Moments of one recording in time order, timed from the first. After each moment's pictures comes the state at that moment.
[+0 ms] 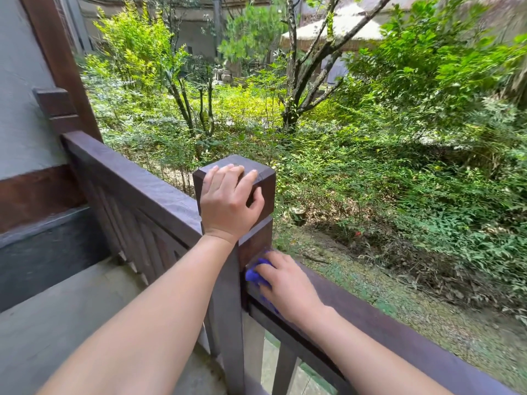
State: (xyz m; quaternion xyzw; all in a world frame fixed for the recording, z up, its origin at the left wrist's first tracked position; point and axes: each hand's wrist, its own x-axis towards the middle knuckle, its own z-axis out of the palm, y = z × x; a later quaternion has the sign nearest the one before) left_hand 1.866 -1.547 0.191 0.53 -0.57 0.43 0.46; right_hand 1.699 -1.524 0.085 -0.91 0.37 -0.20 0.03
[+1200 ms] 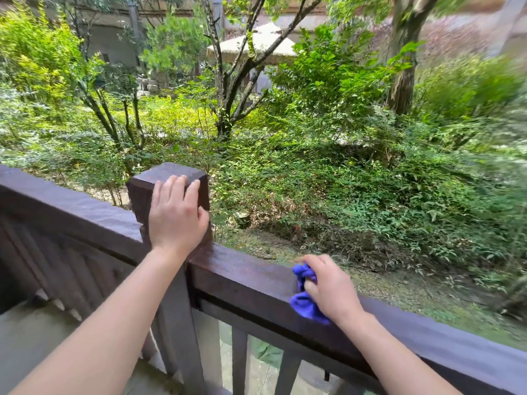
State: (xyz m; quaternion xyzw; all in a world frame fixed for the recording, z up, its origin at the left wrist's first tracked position) left_hand 1.832 -1.496 0.197 0.62 -0.65 0.27 0.35; right_hand 1.517 -1.440 0.121 -0.74 0.62 -0.24 0.05
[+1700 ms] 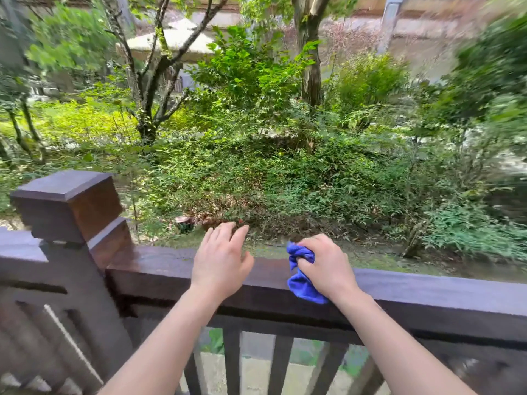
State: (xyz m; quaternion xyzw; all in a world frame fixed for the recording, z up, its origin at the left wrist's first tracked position) left_hand 1.619 -1.395 0.164 0.50 -0.82 0.04 0.27; right_hand 1.397 -1.336 0.163 -0.64 0.71 -0.30 0.02
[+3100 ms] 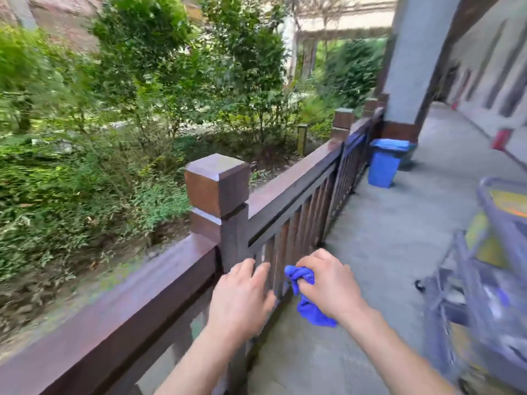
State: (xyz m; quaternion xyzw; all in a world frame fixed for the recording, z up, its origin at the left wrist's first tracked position) left_hand 0.984 -1.035 0.132 -0.03 -0.99 -0.09 0.13; right_hand 0.923 -0.849 0.142 -0.18 0.96 -0.20 -0.12
